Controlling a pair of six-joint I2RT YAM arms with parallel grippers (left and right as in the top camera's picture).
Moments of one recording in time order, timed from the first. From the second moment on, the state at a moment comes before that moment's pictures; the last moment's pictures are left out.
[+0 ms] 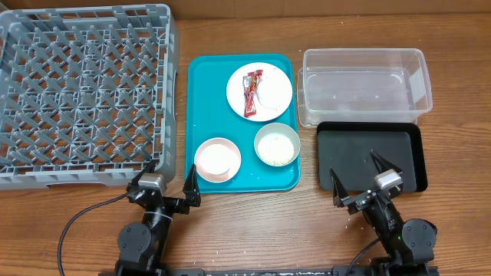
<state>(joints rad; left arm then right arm) -0.16 0.02 0.01 -0.08 0.02 -0.20 0.08 0.01 0.02 -0.01 -0.32 -0.04</state>
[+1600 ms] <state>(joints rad) -0.16 0.02 0.08 0.01 0.19 -0.40 0.08 0.09 0.32 -0.19 -0.65 0.18</state>
